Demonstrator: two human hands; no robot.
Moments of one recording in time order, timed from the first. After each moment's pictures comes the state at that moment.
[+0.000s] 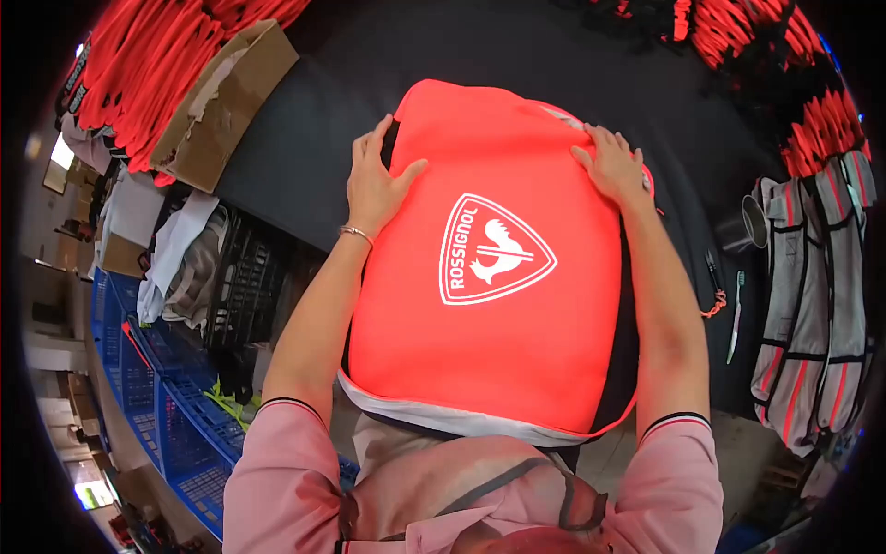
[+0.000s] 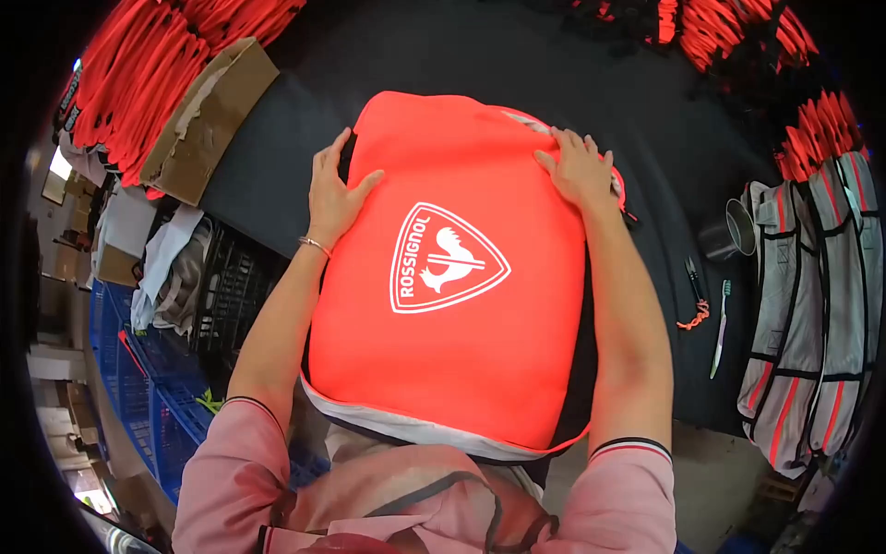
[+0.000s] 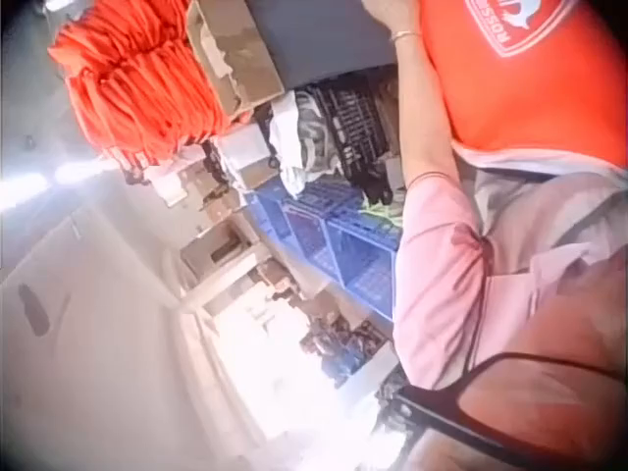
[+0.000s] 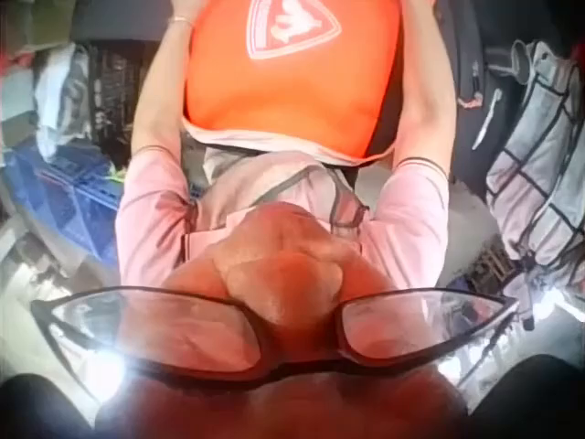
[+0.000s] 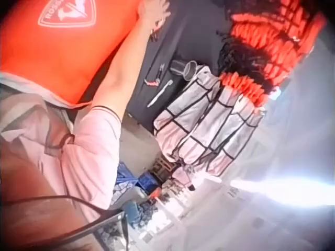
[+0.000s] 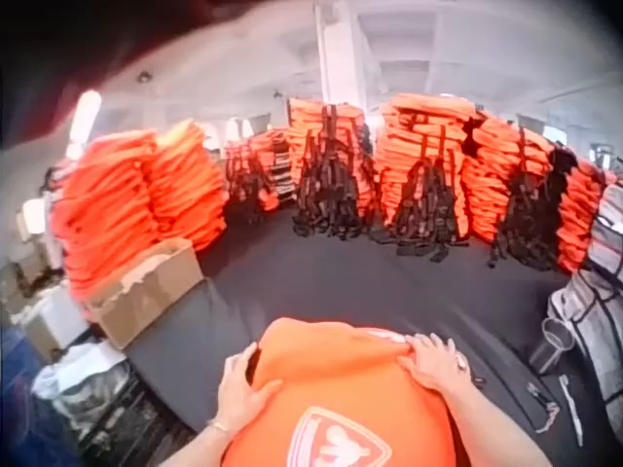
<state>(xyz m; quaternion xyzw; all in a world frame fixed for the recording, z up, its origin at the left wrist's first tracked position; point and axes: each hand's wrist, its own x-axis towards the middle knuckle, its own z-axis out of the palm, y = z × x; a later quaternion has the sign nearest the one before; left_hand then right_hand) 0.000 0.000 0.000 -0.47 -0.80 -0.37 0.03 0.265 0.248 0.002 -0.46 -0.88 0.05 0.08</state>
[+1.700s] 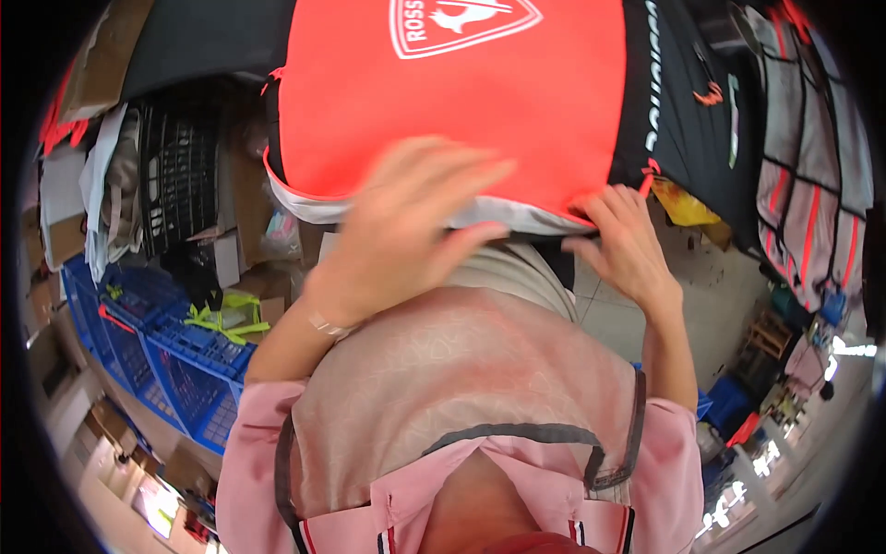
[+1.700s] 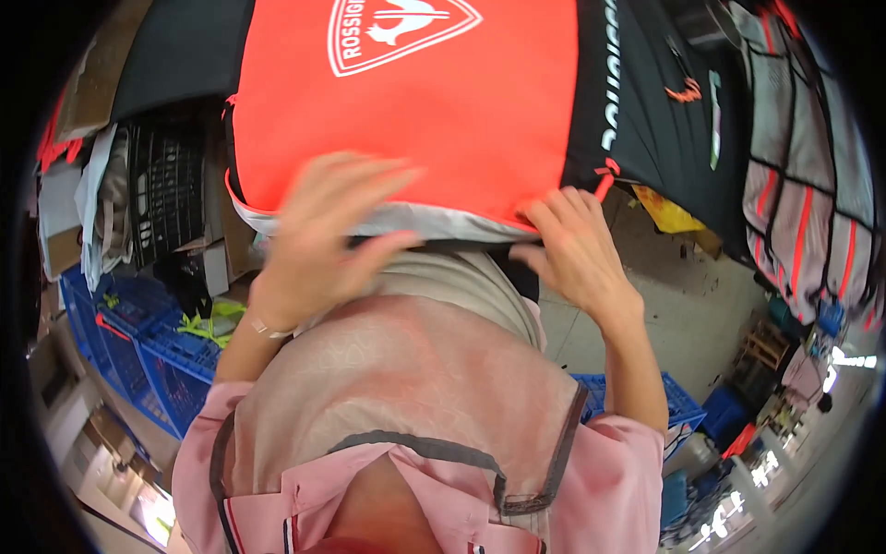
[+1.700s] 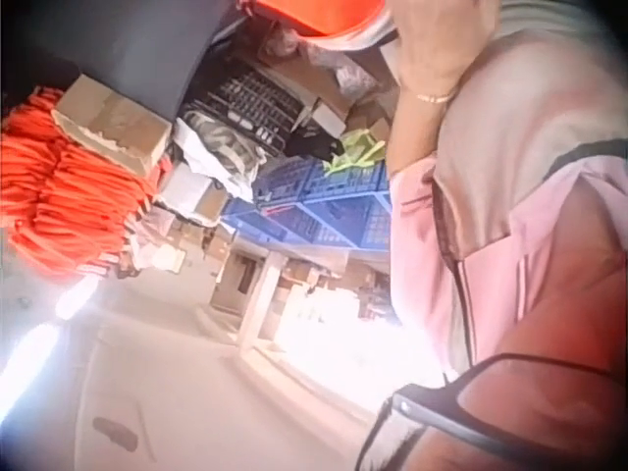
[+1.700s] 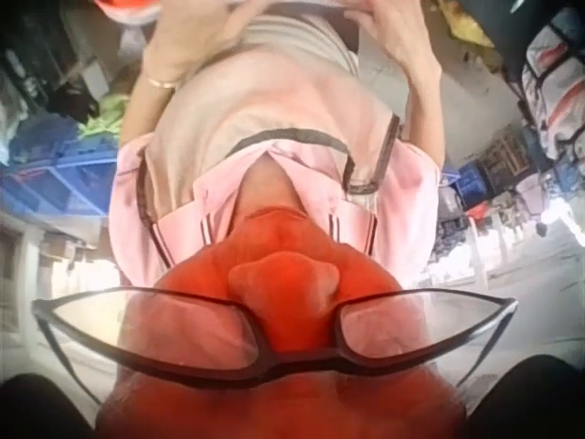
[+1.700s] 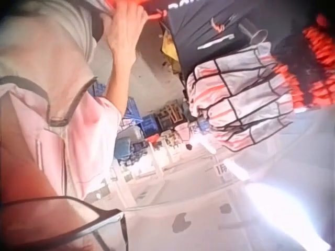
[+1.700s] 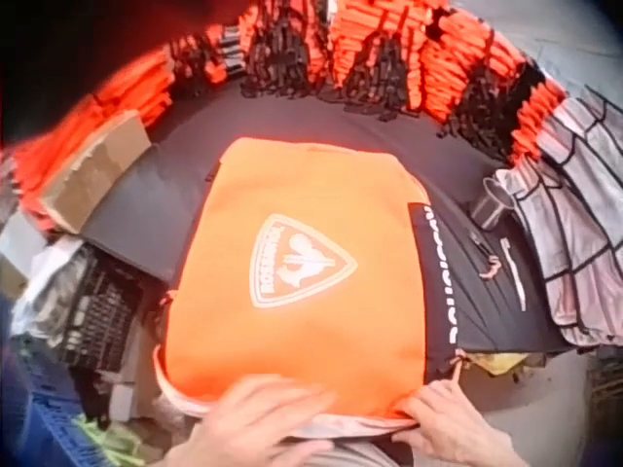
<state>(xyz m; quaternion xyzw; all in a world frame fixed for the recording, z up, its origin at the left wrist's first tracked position) 0.194 -0.172 0.061 -0.74 -0.55 -0.38 -0.11 0.458 -0.072 0.058 -0.33 -0.92 0.23 0.01</state>
